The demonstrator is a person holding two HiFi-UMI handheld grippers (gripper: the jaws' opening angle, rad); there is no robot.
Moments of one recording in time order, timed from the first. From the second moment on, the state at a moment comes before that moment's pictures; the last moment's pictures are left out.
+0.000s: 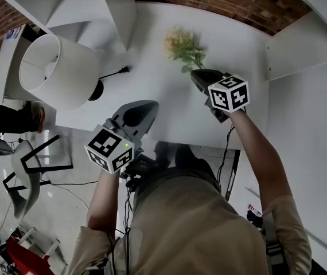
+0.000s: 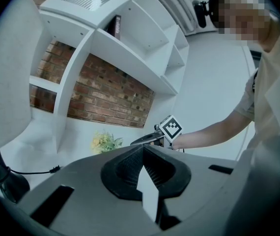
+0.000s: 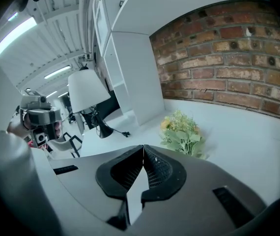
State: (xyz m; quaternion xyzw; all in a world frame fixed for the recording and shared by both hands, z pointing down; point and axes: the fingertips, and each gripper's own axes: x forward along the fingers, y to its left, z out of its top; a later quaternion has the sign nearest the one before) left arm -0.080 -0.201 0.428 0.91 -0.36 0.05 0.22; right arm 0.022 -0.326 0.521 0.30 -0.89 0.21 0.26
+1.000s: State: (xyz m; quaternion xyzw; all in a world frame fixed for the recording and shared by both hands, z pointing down) left arm -0.088 -0.189 0.414 0.91 -0.36 0.03 0.19; right arm -0.015 -0.269 0.483 0.27 -0.91 0.24 0.19
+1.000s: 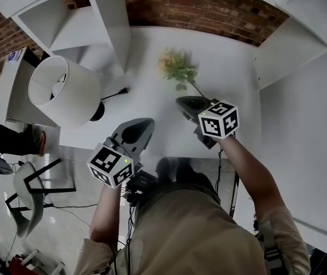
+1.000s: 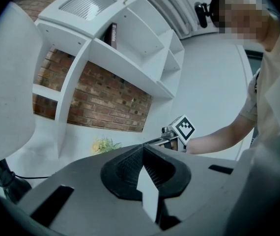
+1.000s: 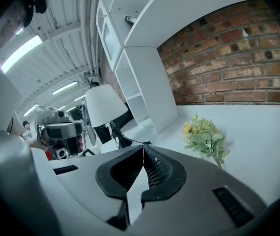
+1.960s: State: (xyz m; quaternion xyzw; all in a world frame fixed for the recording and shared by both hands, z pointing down) left arm -0.090 -0.178 0.392 0.92 -0.35 0.00 0.17; right arm -0.008 -0.240 0.454 0.28 -0.89 0.34 0.07
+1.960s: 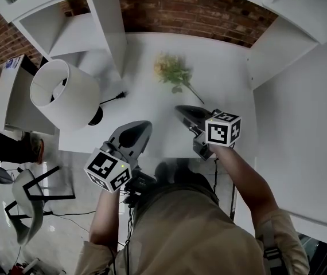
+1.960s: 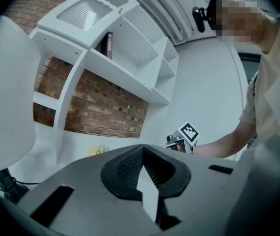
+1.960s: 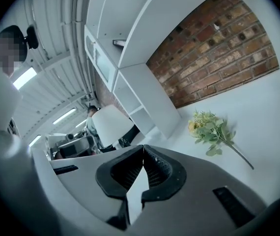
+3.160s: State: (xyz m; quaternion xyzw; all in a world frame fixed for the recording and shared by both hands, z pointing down) left arm -0.081 -0.158 0.399 0.93 -0.31 0.00 0.19; right arm -0.009 -0.189 0.432 0.30 -0.91 0.26 0.09
